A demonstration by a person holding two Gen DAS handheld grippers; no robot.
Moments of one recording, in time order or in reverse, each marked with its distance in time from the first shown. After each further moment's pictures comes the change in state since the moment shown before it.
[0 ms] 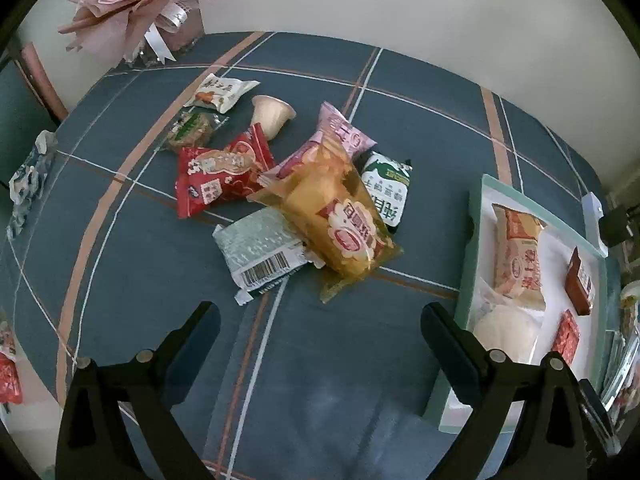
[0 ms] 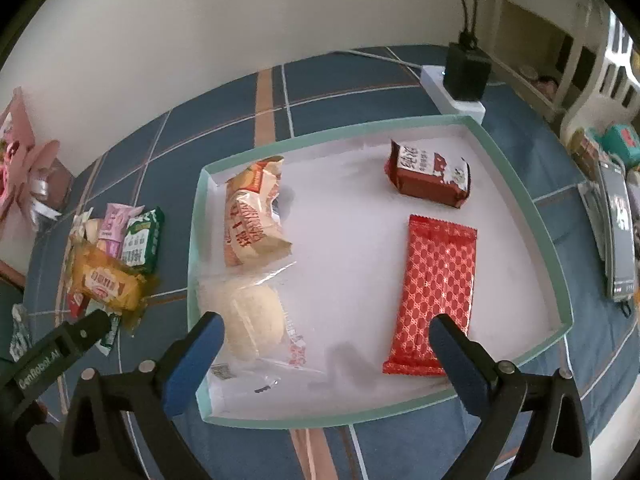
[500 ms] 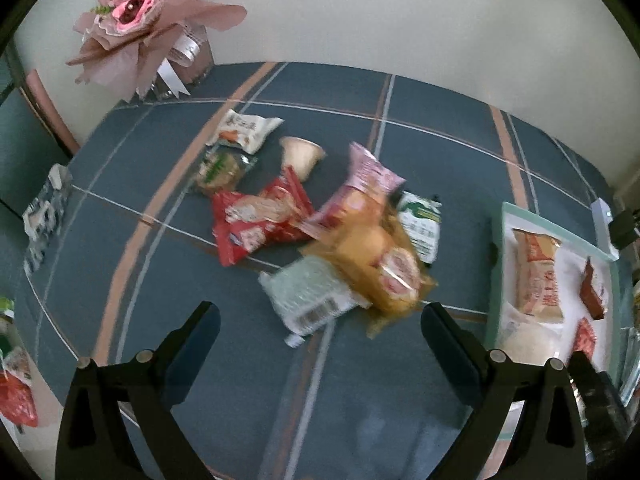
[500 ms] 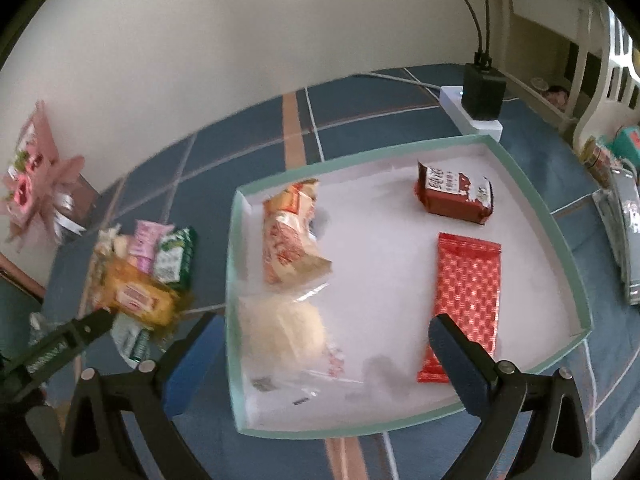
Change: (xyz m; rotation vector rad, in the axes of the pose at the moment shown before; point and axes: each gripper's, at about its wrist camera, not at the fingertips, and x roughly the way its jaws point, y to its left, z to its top) left arm -0.011 0.028 0.020 0.065 -0.083 0.053; right arm -0.012 0.010 -0.002 0.028 -0.090 0.092
